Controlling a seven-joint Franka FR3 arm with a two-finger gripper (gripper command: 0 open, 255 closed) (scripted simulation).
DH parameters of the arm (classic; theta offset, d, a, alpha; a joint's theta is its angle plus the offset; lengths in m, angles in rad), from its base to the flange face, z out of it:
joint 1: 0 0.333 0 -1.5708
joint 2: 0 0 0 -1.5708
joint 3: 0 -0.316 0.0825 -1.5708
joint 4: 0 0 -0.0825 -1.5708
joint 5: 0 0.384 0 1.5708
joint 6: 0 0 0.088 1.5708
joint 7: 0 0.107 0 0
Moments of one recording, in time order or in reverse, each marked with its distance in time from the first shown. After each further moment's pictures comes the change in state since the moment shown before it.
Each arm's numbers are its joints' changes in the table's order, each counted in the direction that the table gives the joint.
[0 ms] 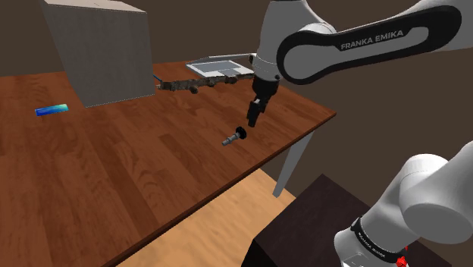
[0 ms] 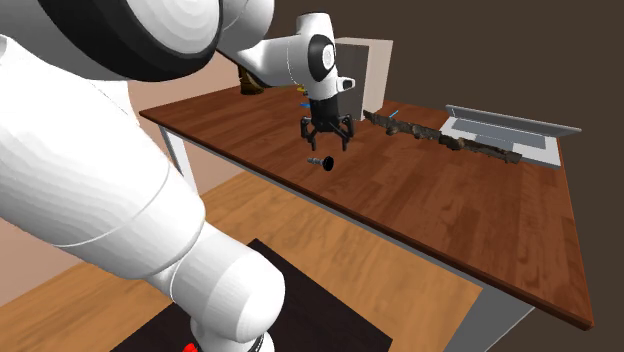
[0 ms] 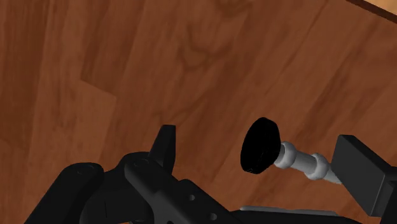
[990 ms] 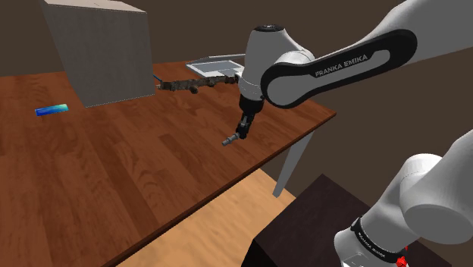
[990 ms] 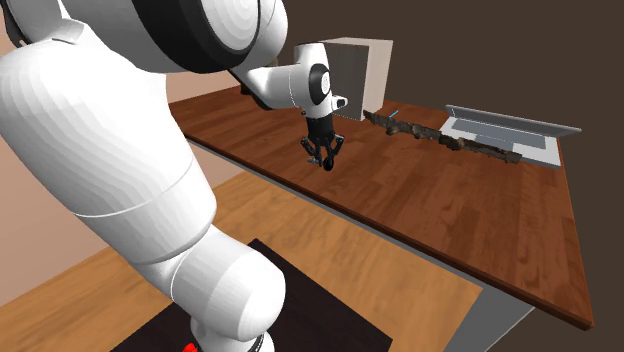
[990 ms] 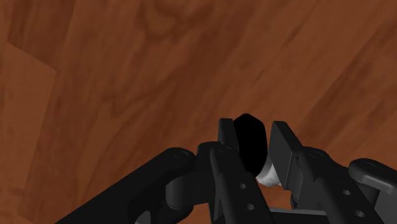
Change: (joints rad) arm 0.017 0.129 -0.022 -0.027 -0.033 0.154 -0.015
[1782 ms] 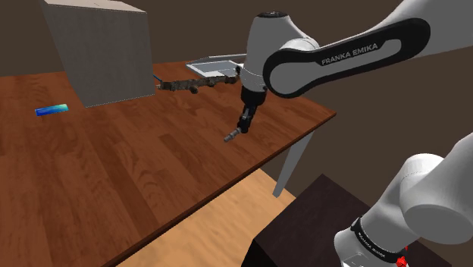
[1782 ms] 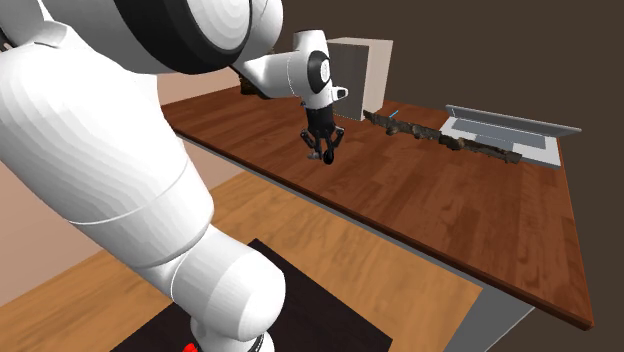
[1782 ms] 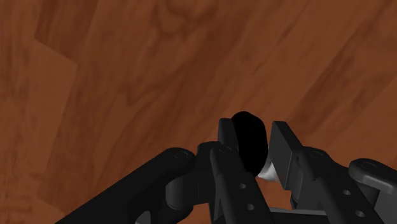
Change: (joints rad) arm 0.003 -0.033 0.001 0.038 0.013 -0.069 -0.015
